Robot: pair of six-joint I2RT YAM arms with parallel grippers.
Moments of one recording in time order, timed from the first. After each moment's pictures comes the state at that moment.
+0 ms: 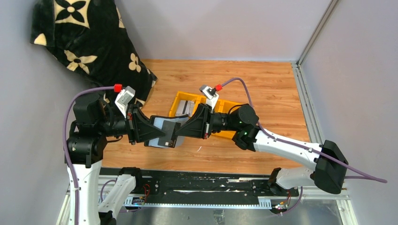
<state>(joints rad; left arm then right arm) -0.03 0.75 1.30 -0.94 1.32 -0.19 1.02 1.27 0.89 0.85 -0.66 1.03</state>
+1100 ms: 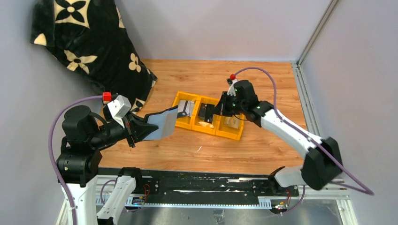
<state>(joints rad) -0.03 0.66 1.34 -0.97 0.98 0.05 0.57 1.28 1.00 -0.26 -0.32 0.60</state>
